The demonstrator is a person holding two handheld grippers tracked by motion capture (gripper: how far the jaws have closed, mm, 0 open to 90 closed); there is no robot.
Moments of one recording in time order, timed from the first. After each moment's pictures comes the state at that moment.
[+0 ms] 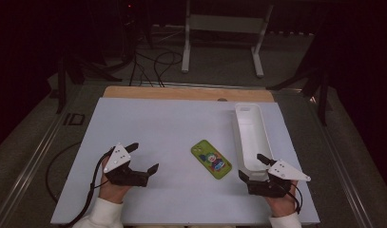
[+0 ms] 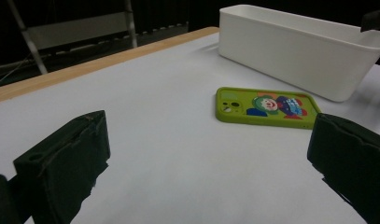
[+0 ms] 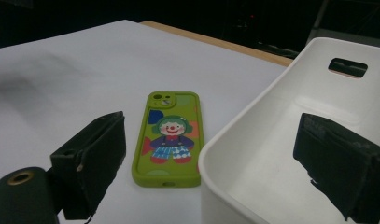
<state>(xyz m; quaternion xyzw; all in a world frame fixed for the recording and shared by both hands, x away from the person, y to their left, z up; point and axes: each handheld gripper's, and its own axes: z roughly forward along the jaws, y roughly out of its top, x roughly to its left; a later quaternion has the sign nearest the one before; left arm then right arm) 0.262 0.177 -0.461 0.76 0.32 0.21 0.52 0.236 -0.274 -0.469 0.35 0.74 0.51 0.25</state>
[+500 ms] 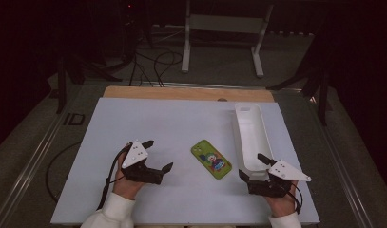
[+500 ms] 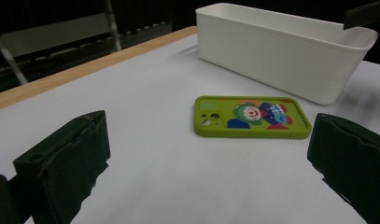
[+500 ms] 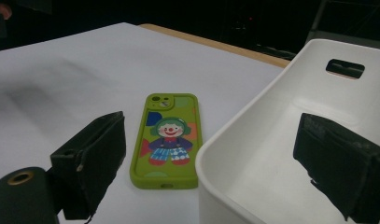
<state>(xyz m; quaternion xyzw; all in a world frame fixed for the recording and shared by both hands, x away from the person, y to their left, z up) 0.276 0.138 -0.460 0.78 0.29 0.19 0.52 0.236 -0.275 -0.471 0.35 0.74 0.51 0.25</state>
